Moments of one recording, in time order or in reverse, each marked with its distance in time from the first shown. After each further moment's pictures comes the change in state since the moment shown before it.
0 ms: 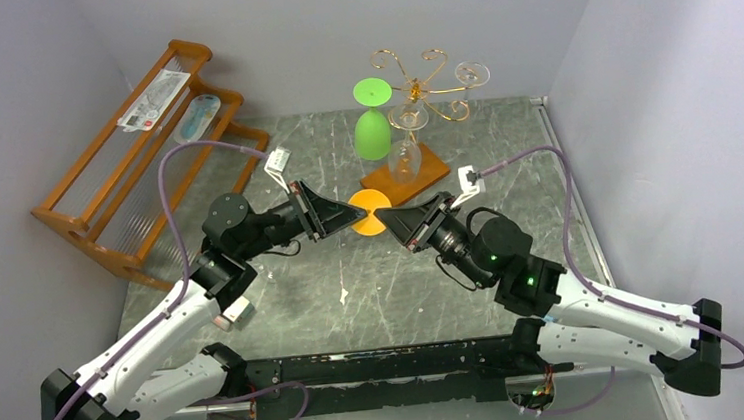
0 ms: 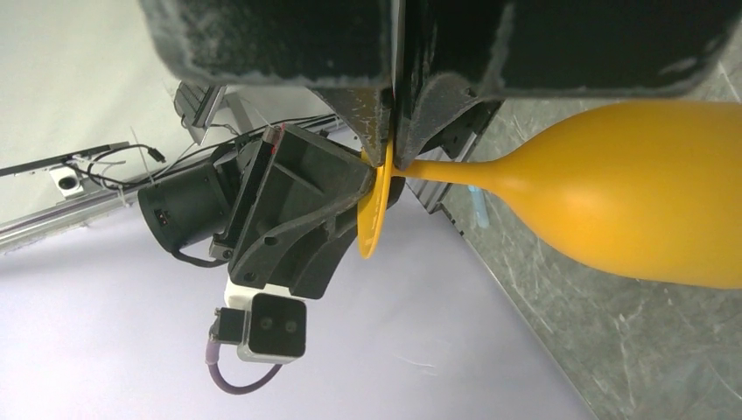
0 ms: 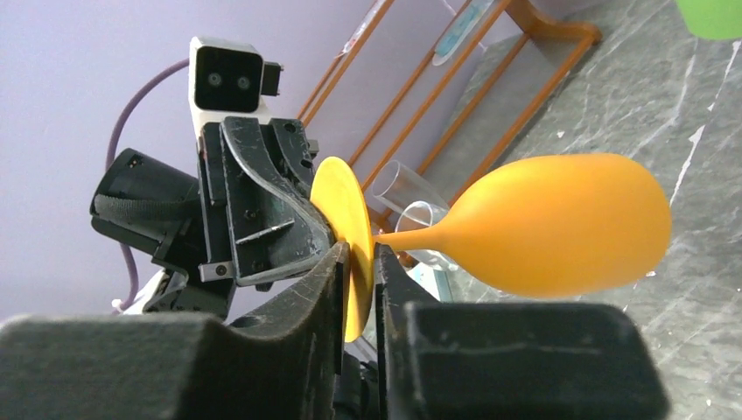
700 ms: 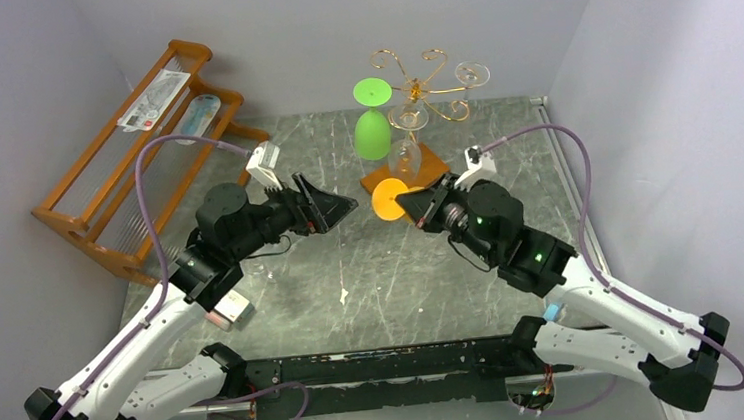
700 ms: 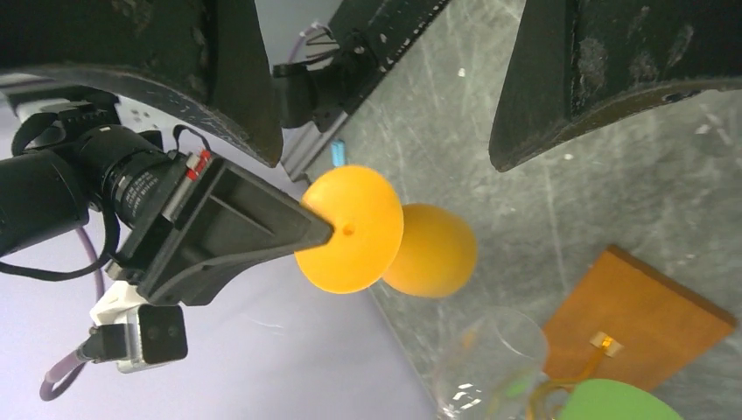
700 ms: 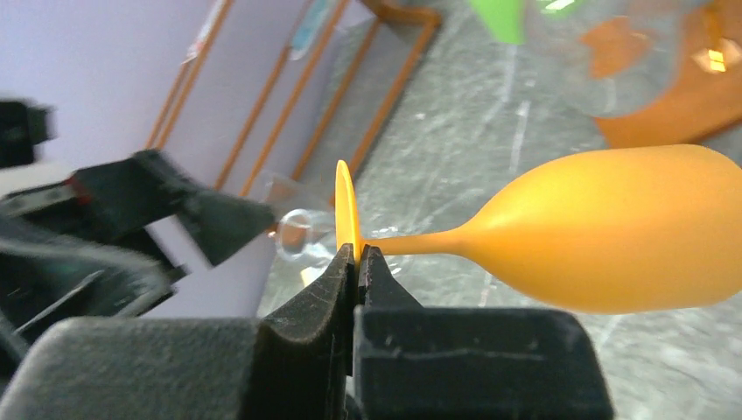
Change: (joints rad) left arm 0.000 -0.040 0.134 -0.386 -0.255 0.277; right arm -0.146 0.071 0.176 -0.357 -0.026 -0.005
